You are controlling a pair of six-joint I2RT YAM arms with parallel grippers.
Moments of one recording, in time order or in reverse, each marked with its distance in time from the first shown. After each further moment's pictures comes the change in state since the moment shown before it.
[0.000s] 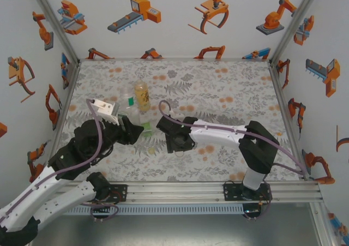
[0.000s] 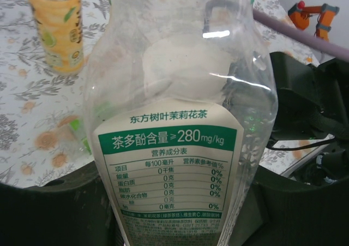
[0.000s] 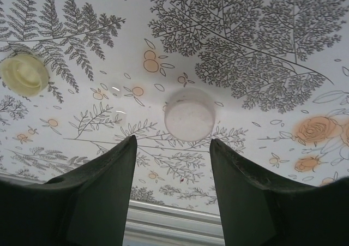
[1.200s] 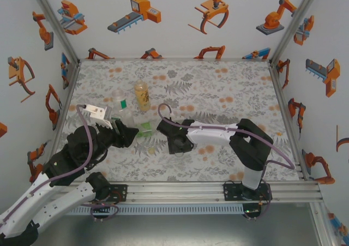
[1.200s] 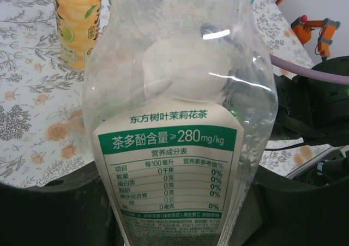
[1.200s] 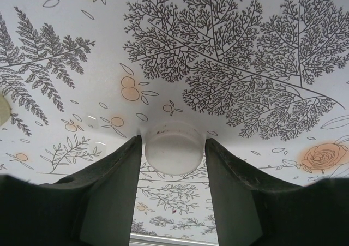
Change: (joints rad) left arm 0.000 -0.080 -0.024 -0.039 -0.040 -0.025; right arm -0.017 0.059 -0.056 0.092 0.019 0.001
